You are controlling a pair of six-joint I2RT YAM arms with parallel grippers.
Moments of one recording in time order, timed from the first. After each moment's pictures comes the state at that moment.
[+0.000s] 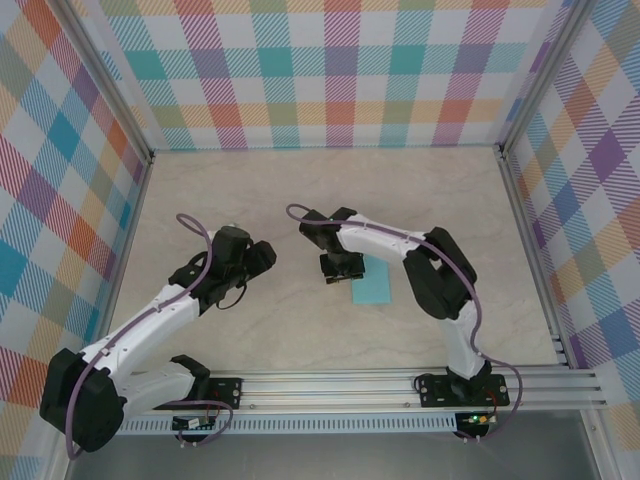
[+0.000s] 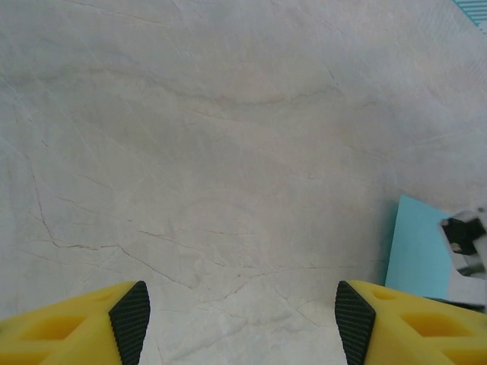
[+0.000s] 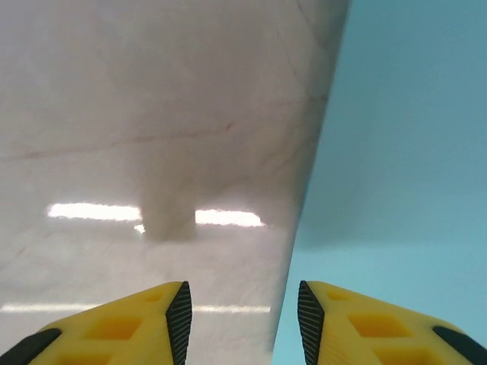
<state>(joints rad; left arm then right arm) -0.49 1.08 0.71 -0.43 -0.11 -0.89 0.82 2.02 1.53 -1.07 0.07 0.68</state>
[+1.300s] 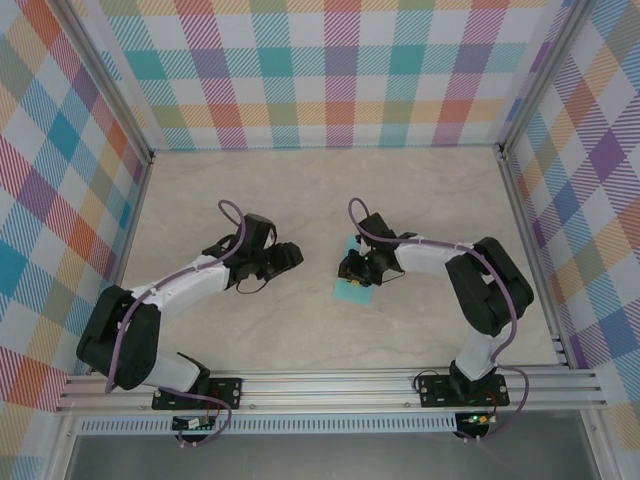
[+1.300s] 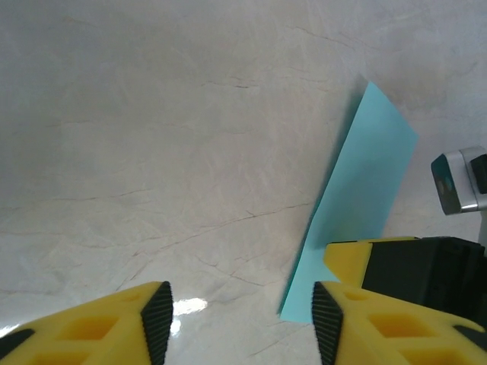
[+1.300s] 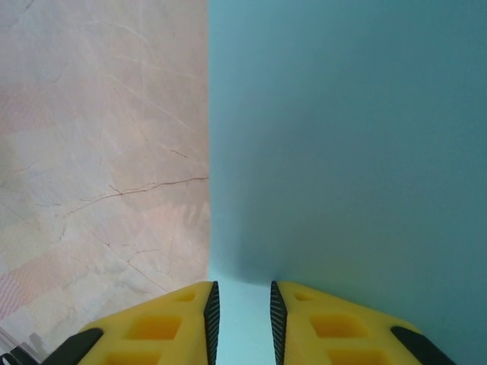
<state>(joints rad) -0.50 1.44 0.82 -0.27 0.25 -0.85 0.59 1.75 0.96 -0.32 -0.38 0.81</state>
